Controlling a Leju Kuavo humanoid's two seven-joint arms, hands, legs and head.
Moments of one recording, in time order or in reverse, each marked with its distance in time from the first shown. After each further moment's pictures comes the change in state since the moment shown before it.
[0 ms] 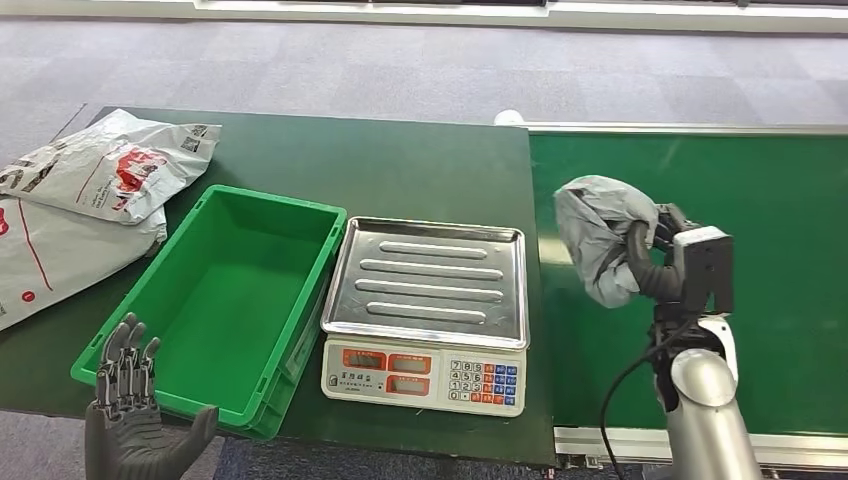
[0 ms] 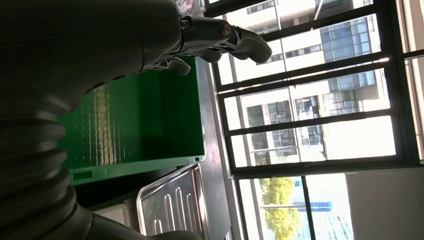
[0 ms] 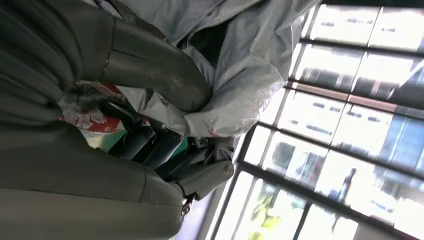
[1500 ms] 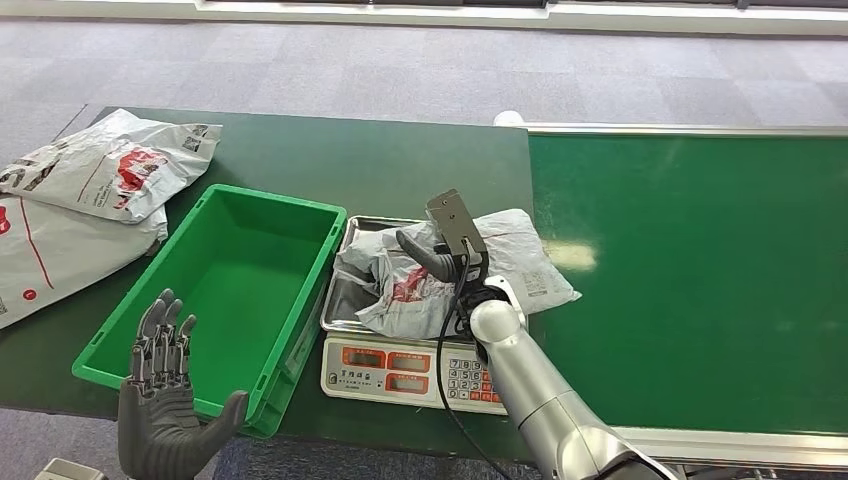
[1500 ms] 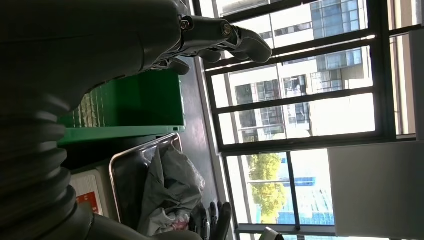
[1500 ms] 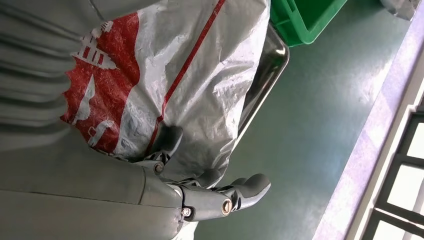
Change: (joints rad) left arm -0.062 0.136 -0.222 -0.008 0.028 0.156 0.082; right arm -0.376 0.400 0.342 0.713 0.039 -0.071 0.233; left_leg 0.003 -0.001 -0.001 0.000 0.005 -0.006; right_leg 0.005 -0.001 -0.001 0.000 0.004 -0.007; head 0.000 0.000
